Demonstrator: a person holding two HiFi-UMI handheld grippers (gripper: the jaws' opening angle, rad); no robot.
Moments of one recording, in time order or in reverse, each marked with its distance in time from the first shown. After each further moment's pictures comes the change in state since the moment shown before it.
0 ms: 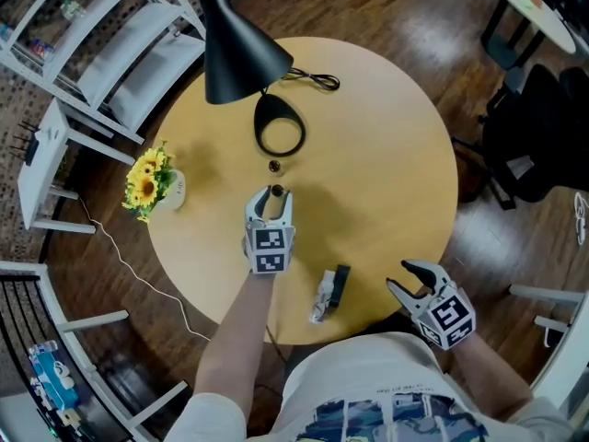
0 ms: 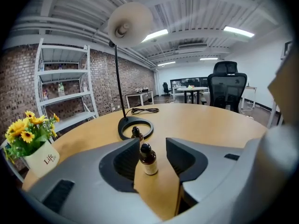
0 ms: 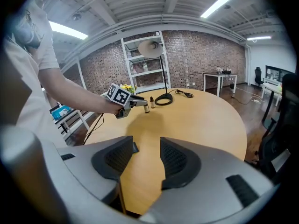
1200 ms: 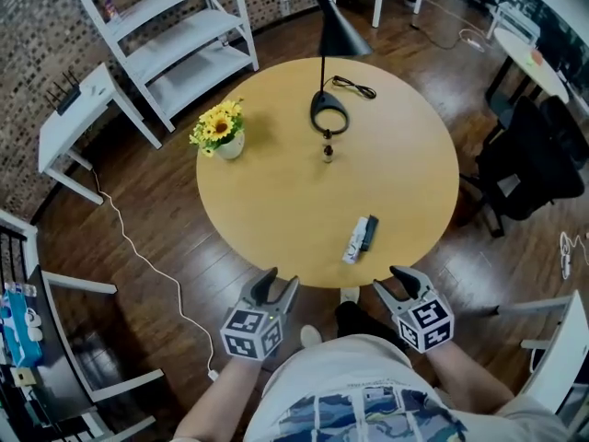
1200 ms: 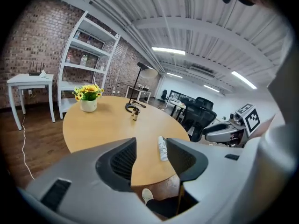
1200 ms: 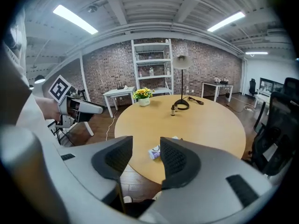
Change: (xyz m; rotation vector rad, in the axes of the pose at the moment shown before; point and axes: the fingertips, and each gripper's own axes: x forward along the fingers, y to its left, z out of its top) left arm -0.436 -0.040 -0.090 -0.422 0.016 -0.193; right arm -0.055 0.250 -0.012 -0.048 -0.037 -0.097
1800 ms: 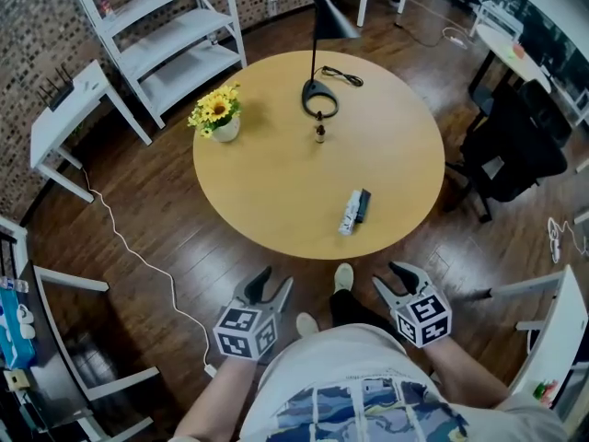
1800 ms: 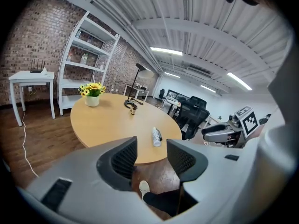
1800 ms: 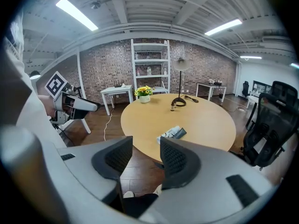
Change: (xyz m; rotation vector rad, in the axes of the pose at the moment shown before) left arm -0.079 -0.016 -0.046 -0.005 0.014 -0.033; right arm -0.052 0.062 -0.041 0.000 0.016 -0.080
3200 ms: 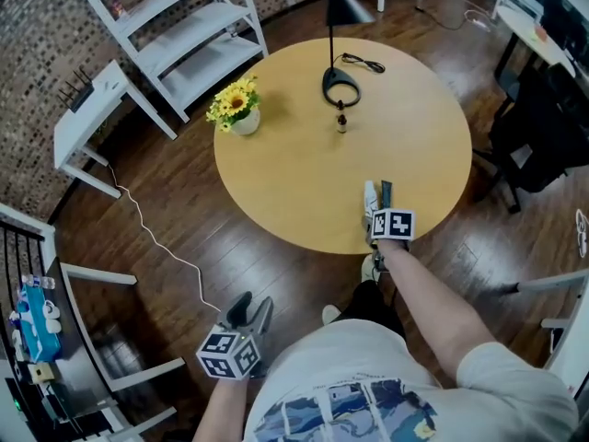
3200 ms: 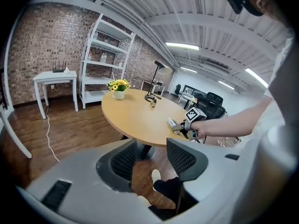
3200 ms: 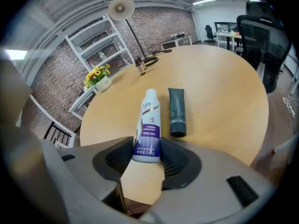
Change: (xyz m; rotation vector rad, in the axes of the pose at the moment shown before) left arm -0.075 0.056 -0.046 -0.084 0.065 0.198; right arm 0.235 -0.078 -0.069 0.607 0.274 -0.084
